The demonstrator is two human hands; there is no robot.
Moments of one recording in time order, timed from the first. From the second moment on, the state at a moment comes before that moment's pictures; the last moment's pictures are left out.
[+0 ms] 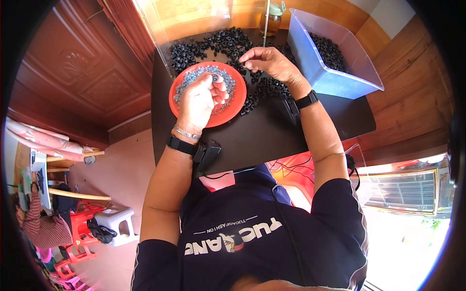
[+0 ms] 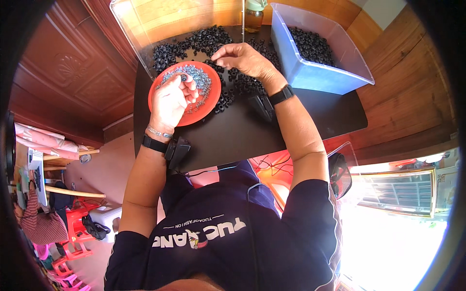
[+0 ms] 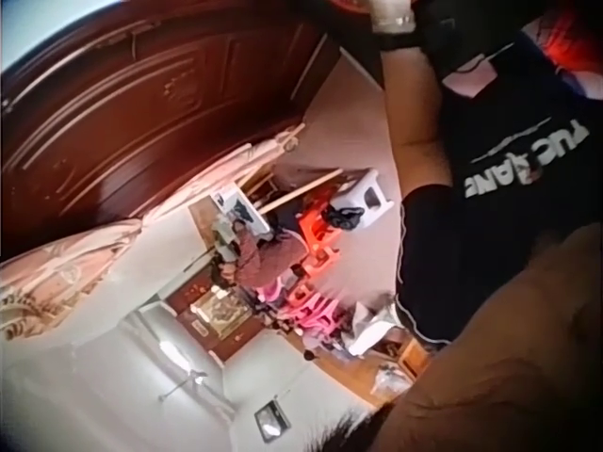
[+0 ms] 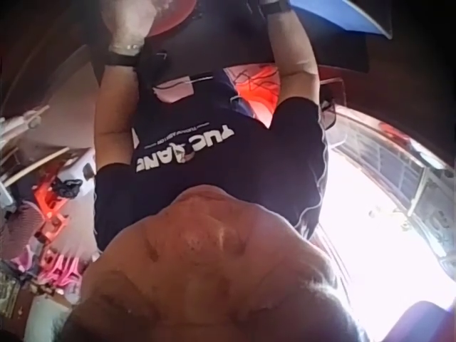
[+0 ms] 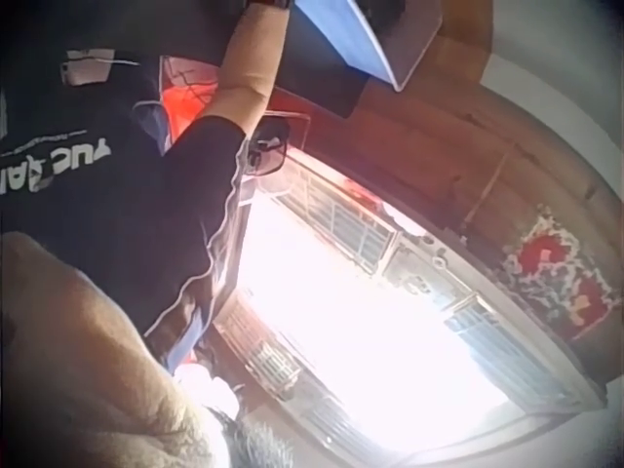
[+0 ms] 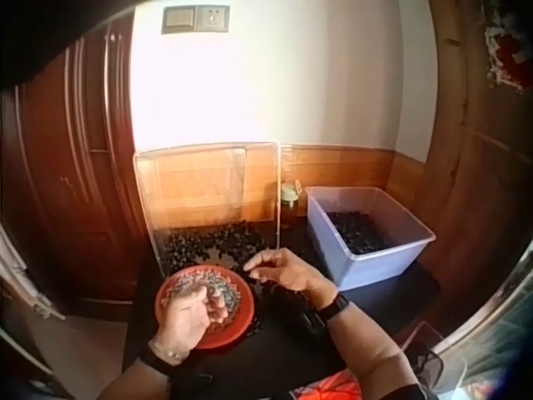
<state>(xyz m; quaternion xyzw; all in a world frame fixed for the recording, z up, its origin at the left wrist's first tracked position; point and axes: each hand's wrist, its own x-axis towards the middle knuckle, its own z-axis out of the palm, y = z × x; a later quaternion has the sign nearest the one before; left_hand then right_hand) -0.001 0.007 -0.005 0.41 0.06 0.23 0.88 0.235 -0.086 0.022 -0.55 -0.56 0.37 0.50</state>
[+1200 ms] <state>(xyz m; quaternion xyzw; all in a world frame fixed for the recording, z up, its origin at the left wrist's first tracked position) 0.001 0.005 -0.008 0.42 0.04 0.23 0.88 0.185 -0.073 0.002 -0.38 -0.53 0.44 0.61</state>
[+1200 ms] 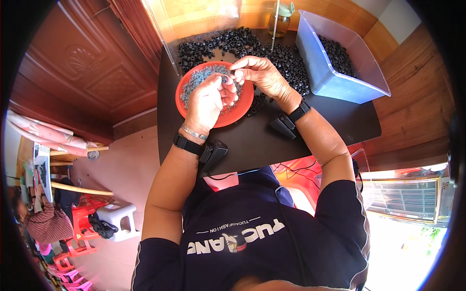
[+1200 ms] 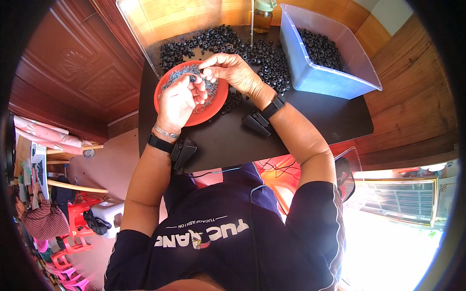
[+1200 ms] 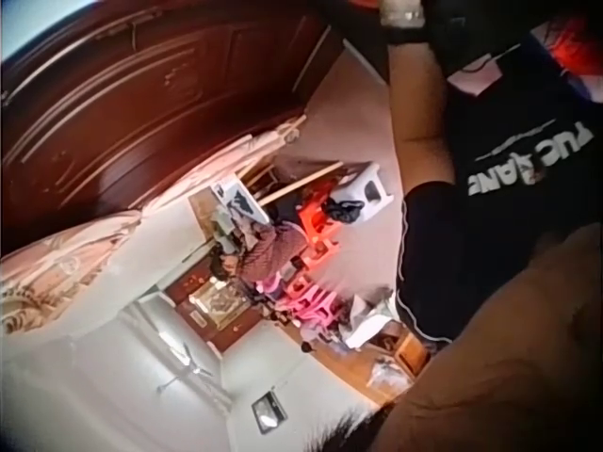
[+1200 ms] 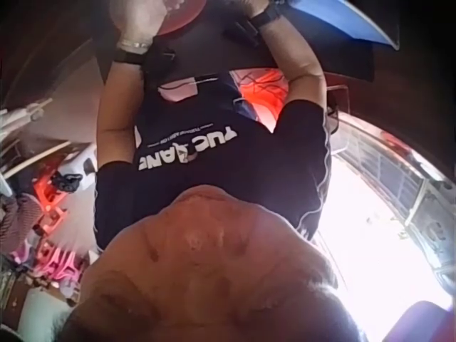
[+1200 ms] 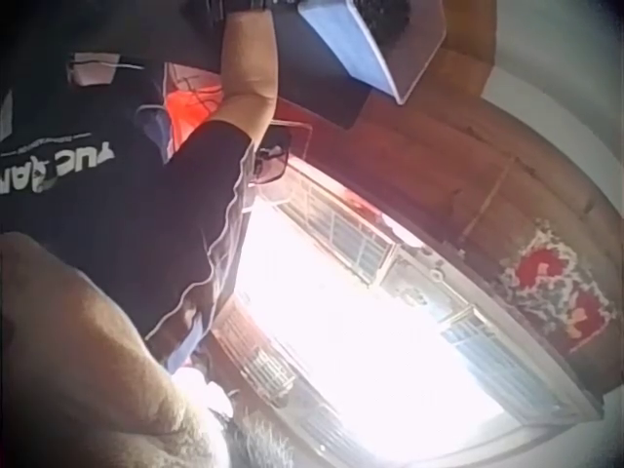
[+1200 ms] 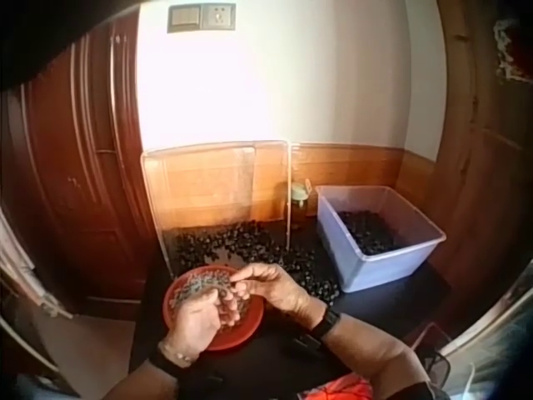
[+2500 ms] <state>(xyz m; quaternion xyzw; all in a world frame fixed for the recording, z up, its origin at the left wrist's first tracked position) 0.003 0.001 -0.007 0.43 0.05 0.22 0.87 0.179 -0.079 0.017 -0.42 -0.53 0.45 0.58</state>
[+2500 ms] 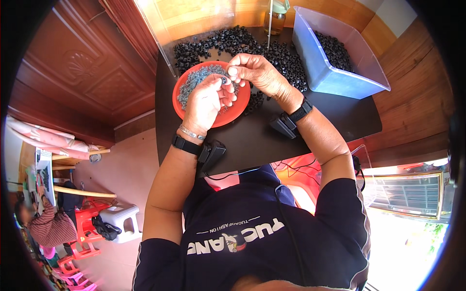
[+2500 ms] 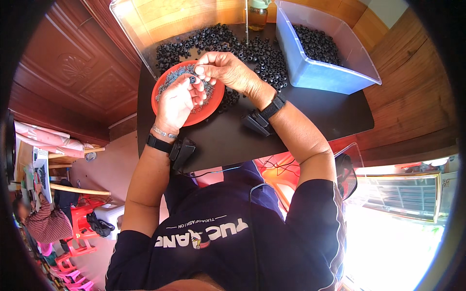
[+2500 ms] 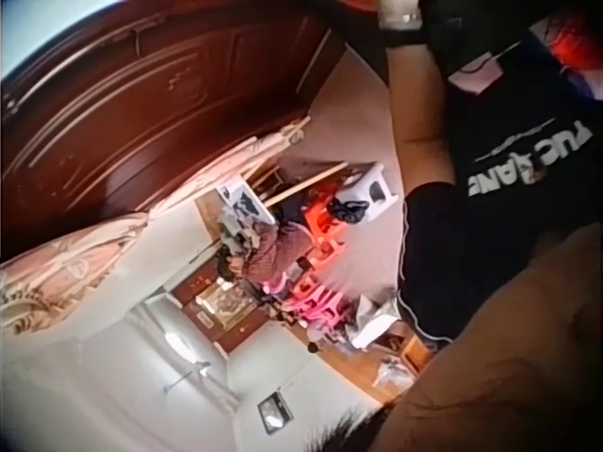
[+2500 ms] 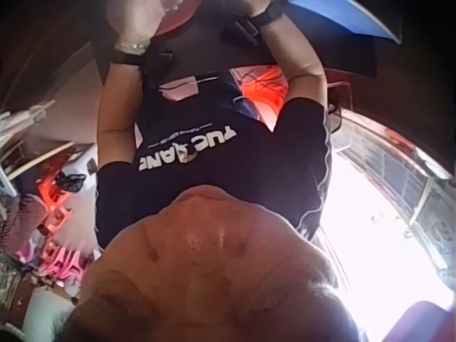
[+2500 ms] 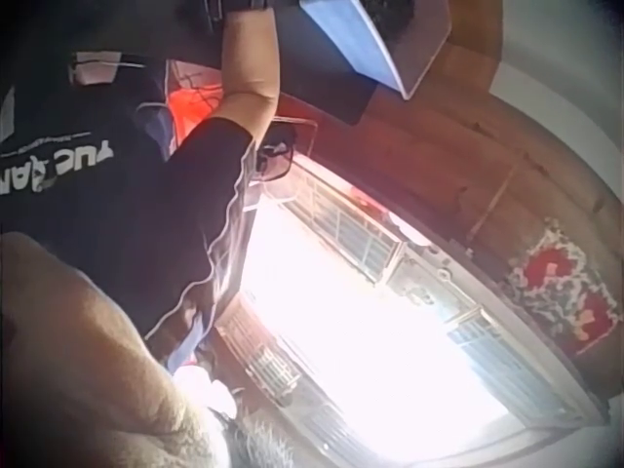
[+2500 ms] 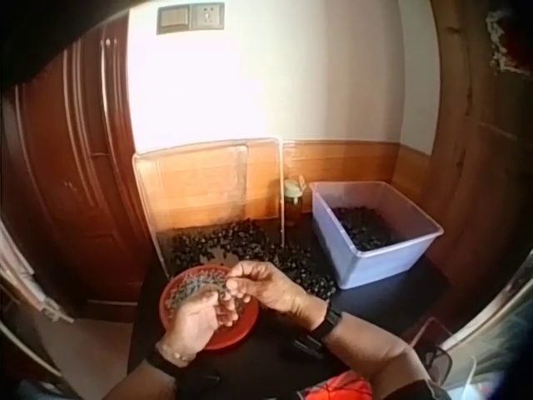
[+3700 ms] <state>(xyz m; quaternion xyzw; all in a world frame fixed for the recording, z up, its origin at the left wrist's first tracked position) 0.005 -0.001 -0.008 0.43 0.08 0.19 0.88 0.173 -0.085 0.025 -0.52 -0.60 0.36 0.49</state>
